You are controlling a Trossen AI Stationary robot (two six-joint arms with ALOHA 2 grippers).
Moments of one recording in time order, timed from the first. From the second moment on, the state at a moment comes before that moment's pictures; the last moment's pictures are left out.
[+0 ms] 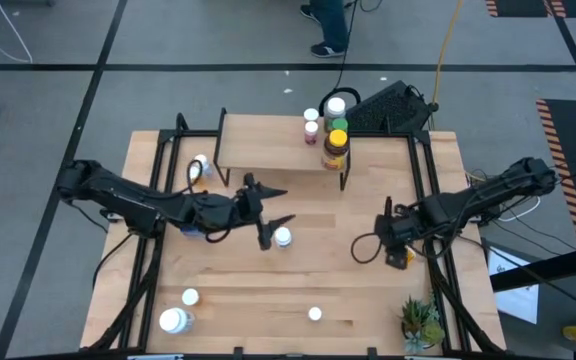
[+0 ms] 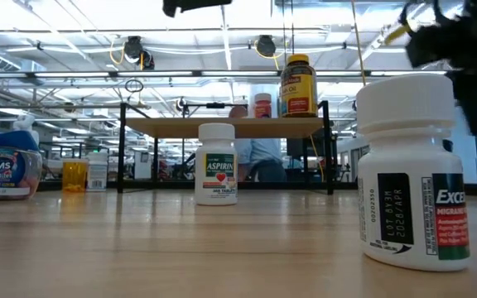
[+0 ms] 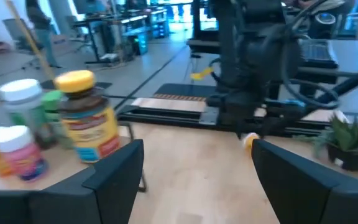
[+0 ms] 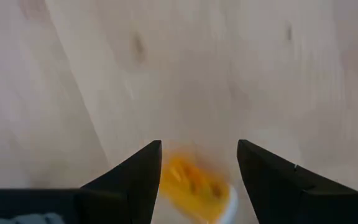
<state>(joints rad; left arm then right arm) -0.23 1.38 0.97 0.27 -0.49 -0.01 0.33 1.06 0.74 -1.05 -0.04 0.66</state>
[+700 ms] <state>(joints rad) -0.23 1.50 0.99 0.26 -0.46 0.03 0.50 1.07 0.49 -0.93 -0.16 0.55</state>
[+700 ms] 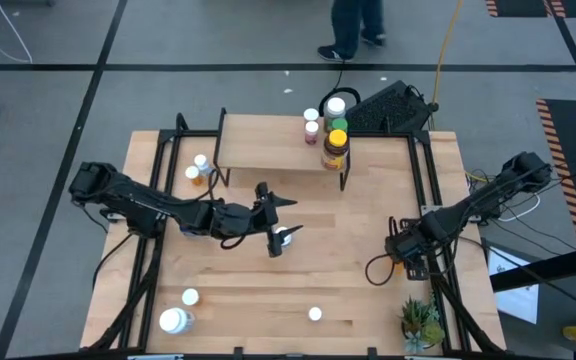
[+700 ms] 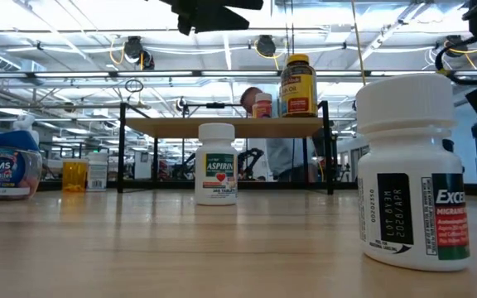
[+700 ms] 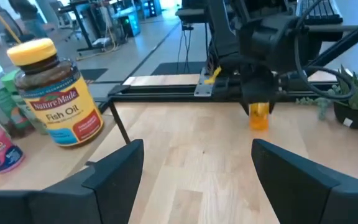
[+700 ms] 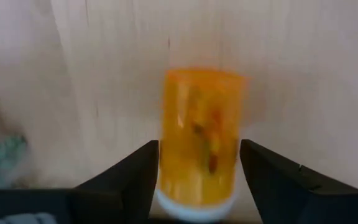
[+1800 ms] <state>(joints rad) -0.23 1.80 1.14 0.33 -0.20 0.20 0.20 1.06 0.42 0.00 -0.30 0.59</state>
